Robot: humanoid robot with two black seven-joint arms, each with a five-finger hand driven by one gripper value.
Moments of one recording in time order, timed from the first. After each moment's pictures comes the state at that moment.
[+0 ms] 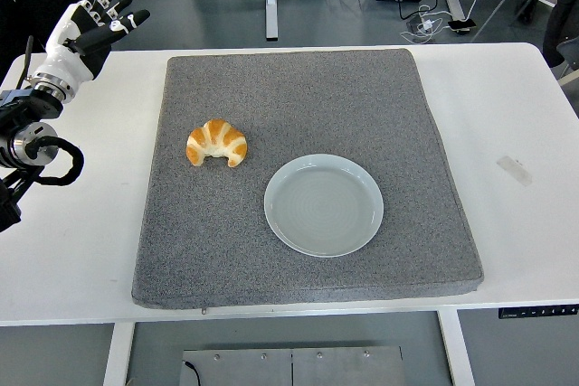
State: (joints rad) left arm -0.96 0.41 -0.47 -0.65 0.10 -0.18 -0.42; right arm -0.10 0.00 0.09 0.13 -0.08 -0.05 0.23
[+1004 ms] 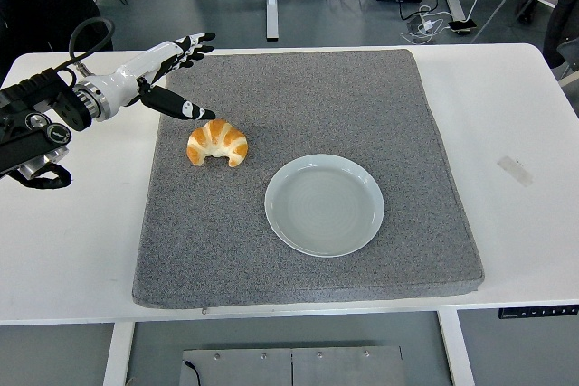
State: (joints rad) left arm -1.13 0.58 -0.05 -1.14 0.74 0.19 -0.19; right arm -0.10 0.00 0.09 0.13 -0.08 -0.05 0.23
